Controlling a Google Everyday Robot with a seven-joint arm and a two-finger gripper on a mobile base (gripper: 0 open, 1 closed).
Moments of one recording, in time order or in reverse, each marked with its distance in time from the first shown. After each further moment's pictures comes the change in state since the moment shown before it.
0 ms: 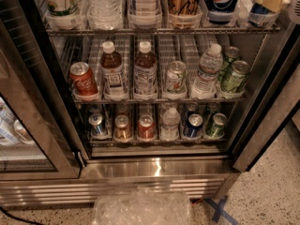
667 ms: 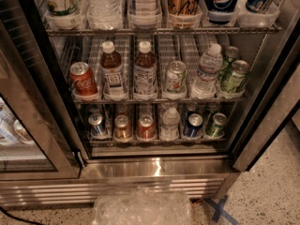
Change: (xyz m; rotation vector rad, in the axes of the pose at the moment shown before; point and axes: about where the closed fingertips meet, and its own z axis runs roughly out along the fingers) arm -0.037 0.021 -0.008 -0.052 -0.069 -0.017
